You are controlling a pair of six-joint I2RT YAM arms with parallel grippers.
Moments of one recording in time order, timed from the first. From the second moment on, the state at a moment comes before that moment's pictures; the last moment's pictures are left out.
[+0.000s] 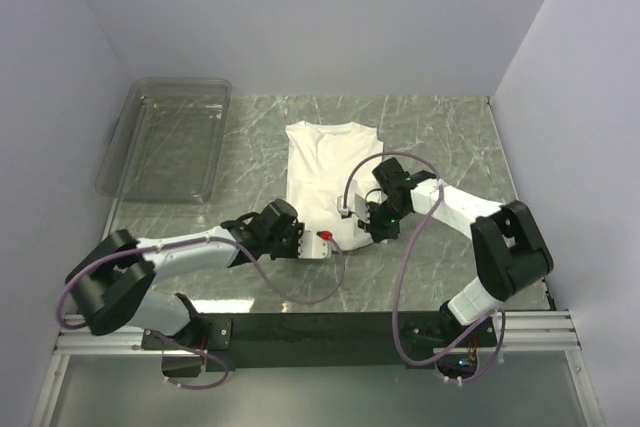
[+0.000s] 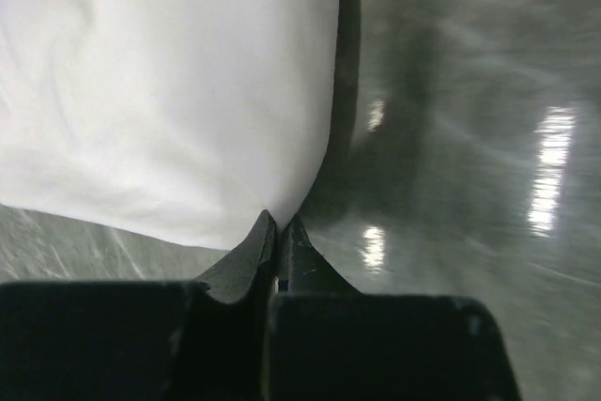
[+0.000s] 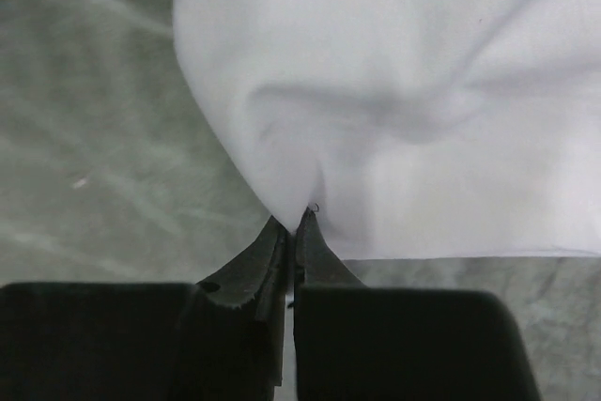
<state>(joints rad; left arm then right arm) -0.84 1.42 0.64 -0.09 0.09 0.79 0.47 1.60 0.92 -0.66 -0.40 -0.96</state>
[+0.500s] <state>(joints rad) -1.18 1.13 0.73 -0.47 0.22 0.65 0.46 1.08 0.84 -1.12 -0.57 -1.09</state>
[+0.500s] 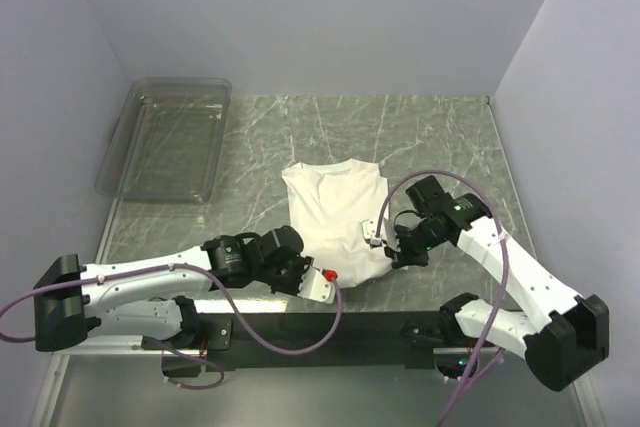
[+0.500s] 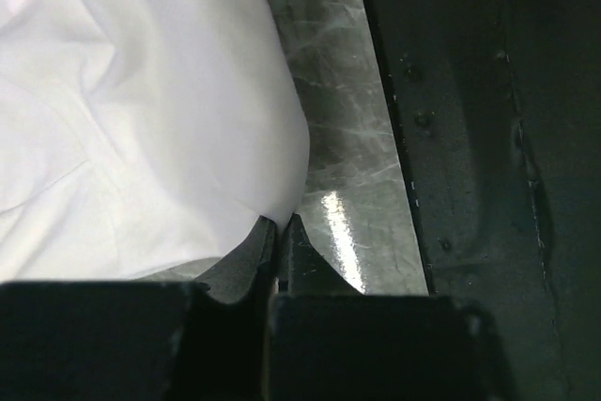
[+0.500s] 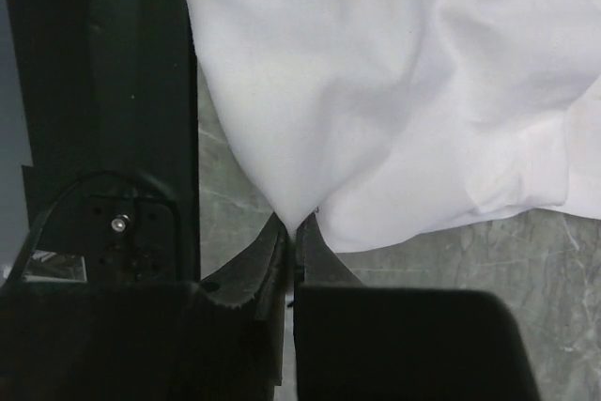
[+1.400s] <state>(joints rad) -0.52 1.74 1.17 -0.08 0.17 0.77 0.27 2.02 1.73 -0.82 -0.50 -0.60</state>
